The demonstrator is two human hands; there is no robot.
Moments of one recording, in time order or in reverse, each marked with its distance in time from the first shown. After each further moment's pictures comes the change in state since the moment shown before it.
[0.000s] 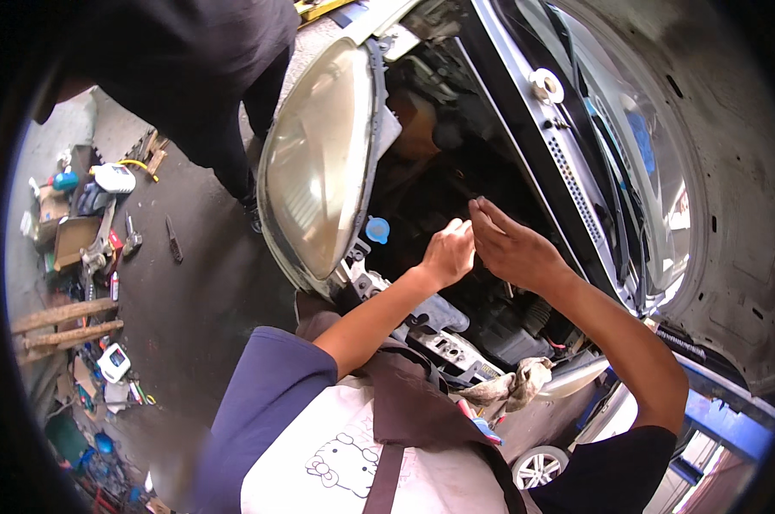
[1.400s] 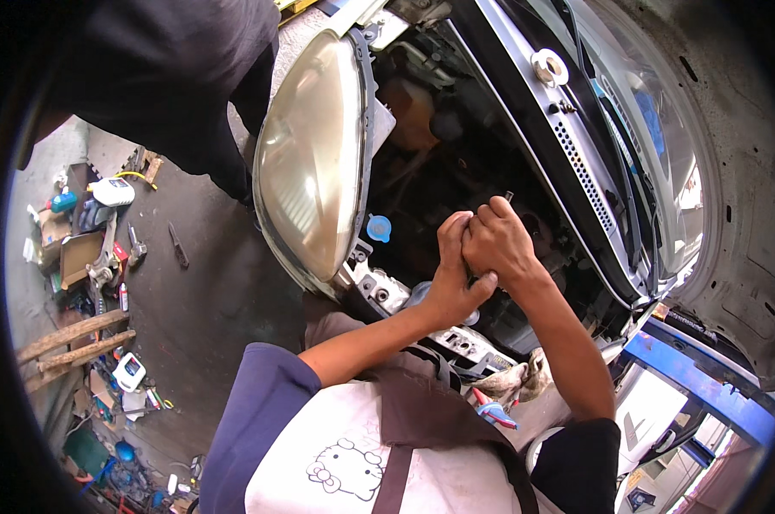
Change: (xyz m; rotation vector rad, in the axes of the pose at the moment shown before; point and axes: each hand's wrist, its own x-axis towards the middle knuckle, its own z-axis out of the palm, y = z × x) left_hand -0.024 0.058 -0.049 -0.581 0.223 -0.152; right_hand 0.041 -0.039 0.023 0.450 0.006 0.474
